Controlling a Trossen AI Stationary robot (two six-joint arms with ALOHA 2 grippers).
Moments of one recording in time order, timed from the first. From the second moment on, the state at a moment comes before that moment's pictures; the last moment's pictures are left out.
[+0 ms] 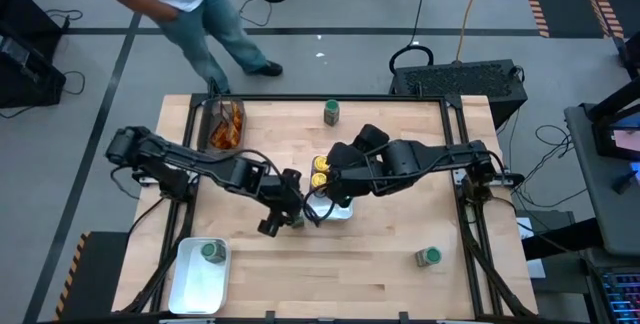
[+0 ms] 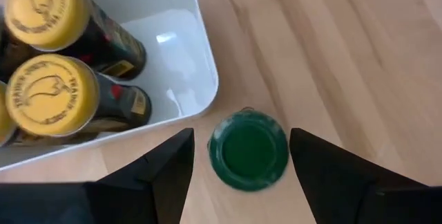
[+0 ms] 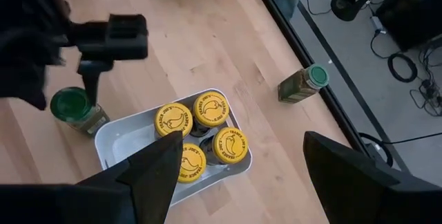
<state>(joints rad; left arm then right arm) -0.20 1.54 1.15 -0.65 0.05 0.19 0.24 1.98 2.36 -1.57 0.62 0.60</state>
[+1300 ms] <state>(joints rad) -0.22 1.62 1.16 -0.67 0.07 0.16 0.19 1.97 2.36 -1.57 0.62 0.53</state>
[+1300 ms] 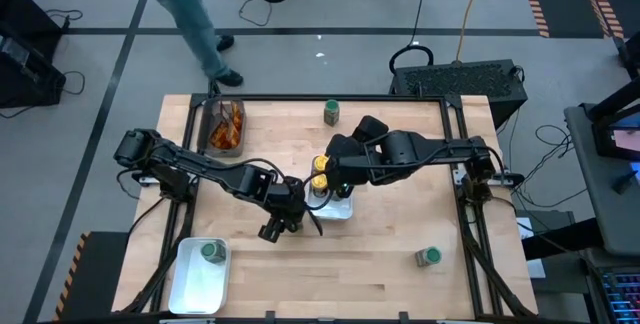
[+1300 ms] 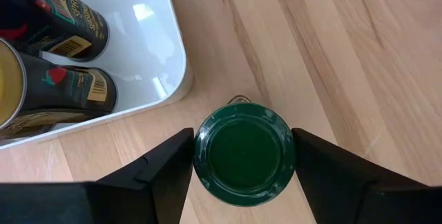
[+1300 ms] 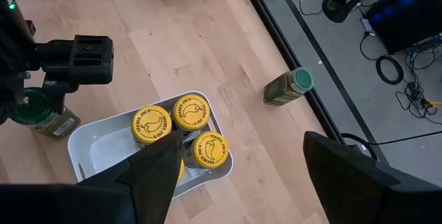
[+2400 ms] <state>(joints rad) -0.19 1.36 1.17 -0.93 0.11 0.04 0.16 1.97 2.36 -1.57 0.62 0.48</state>
